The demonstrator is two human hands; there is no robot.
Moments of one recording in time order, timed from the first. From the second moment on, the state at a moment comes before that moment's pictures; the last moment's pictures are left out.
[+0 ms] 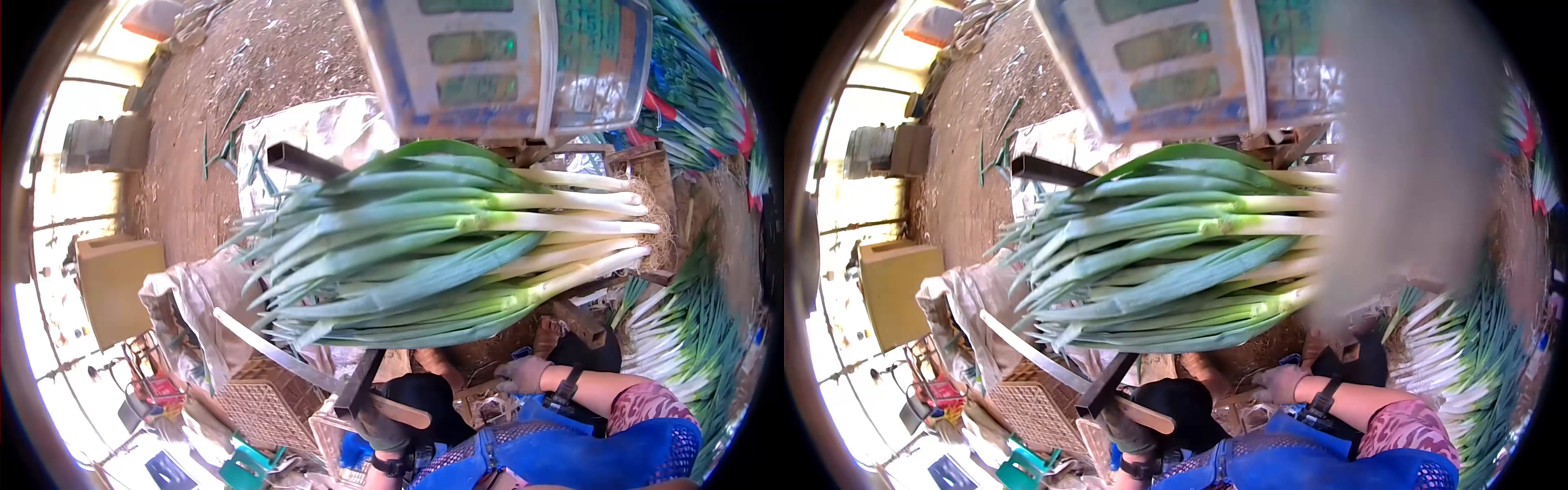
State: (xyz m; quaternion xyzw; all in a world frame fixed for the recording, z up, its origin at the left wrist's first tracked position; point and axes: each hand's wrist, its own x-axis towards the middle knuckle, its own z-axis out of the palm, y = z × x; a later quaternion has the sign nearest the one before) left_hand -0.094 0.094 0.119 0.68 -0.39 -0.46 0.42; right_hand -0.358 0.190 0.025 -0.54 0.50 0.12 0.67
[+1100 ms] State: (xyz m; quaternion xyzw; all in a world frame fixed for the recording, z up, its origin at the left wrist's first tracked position) left_hand -0.146 0.190 0.391 0.71 -0.33 -0.44 0.45; right_hand -0.288 0.170 0.377 -0.41 0.32 -0.23 0.82
